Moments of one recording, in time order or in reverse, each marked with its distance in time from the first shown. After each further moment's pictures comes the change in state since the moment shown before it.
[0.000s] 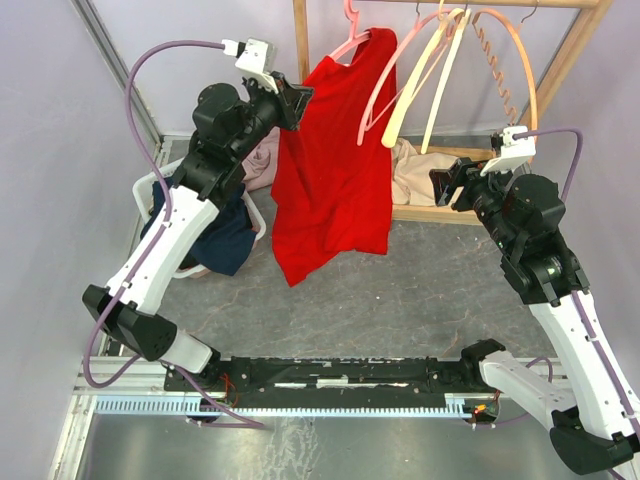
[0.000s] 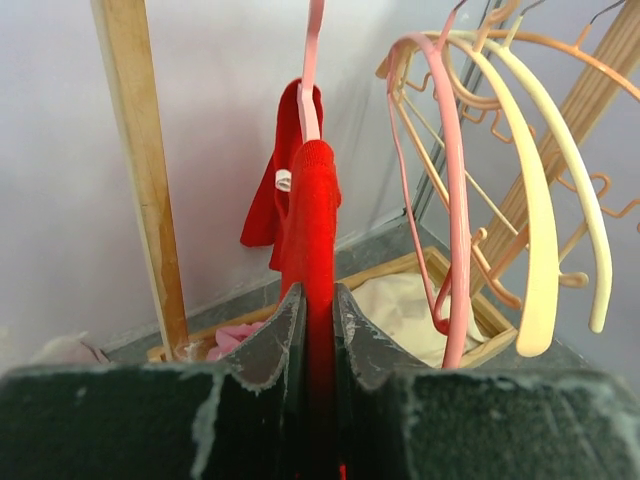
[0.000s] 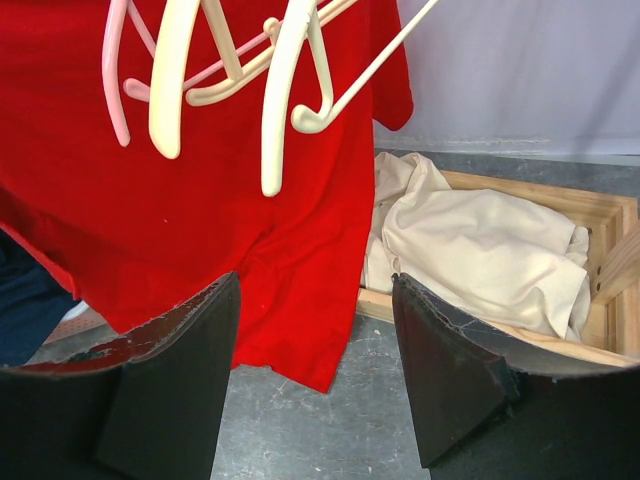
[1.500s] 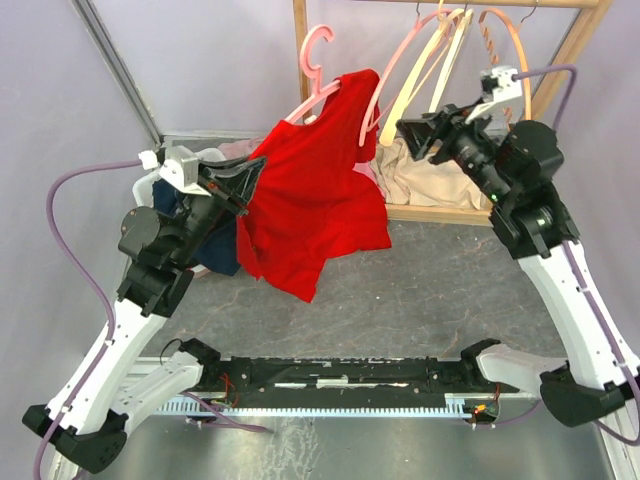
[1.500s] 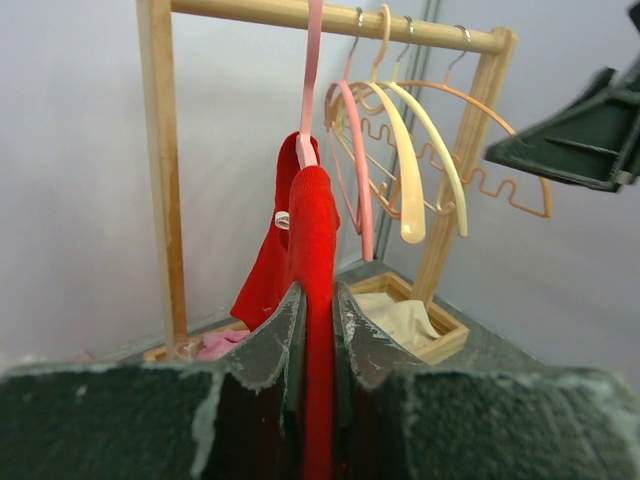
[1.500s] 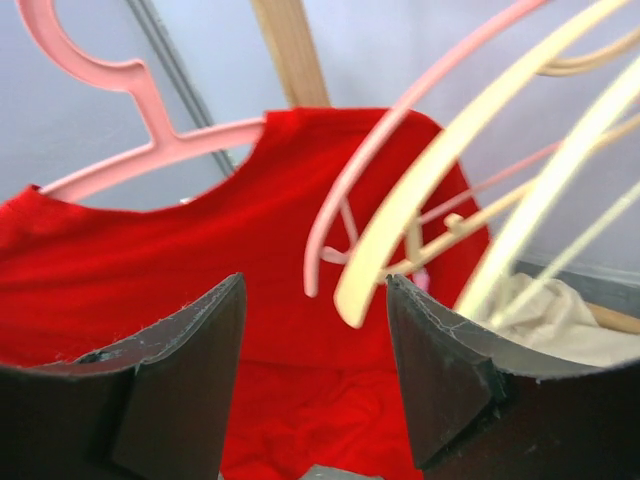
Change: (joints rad) left arm -0.001 -0.676 -0.668 0.258 0.031 -0.017; right arm 0.033 0.231 0.294 0.122 -0.212 0.103
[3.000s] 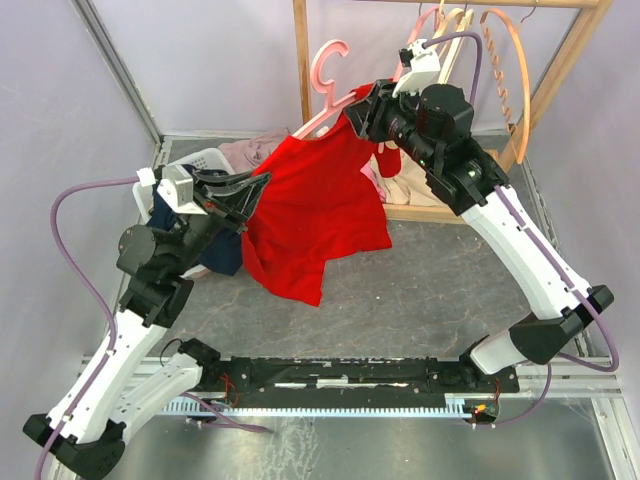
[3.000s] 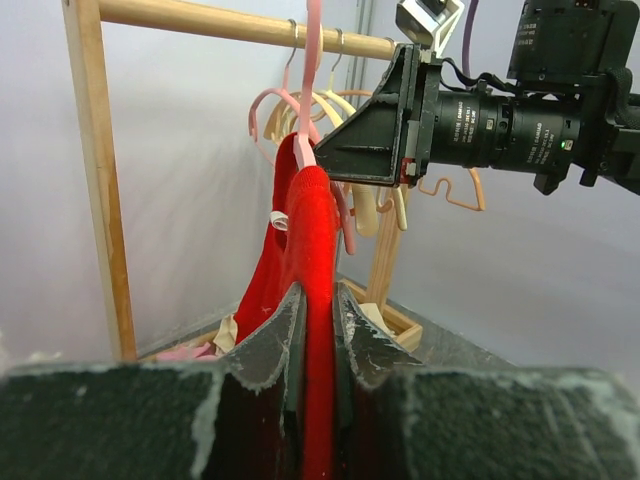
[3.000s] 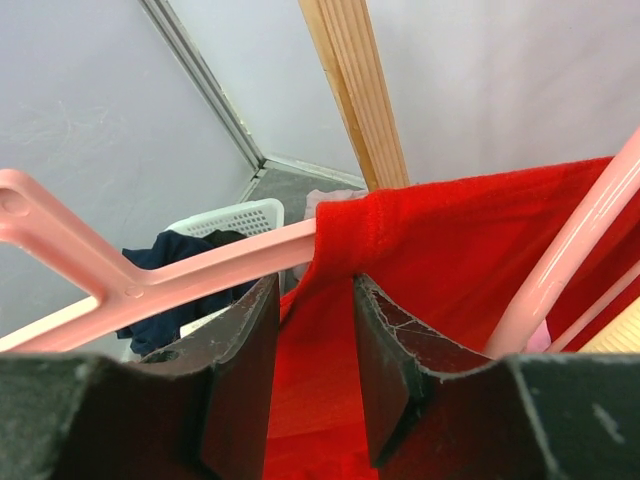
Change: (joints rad) left arm -0.001 -0.087 -0.124 0.113 0.122 -0.061; right arm 0.225 0.388 0.314 -0.052 0.198 0.052
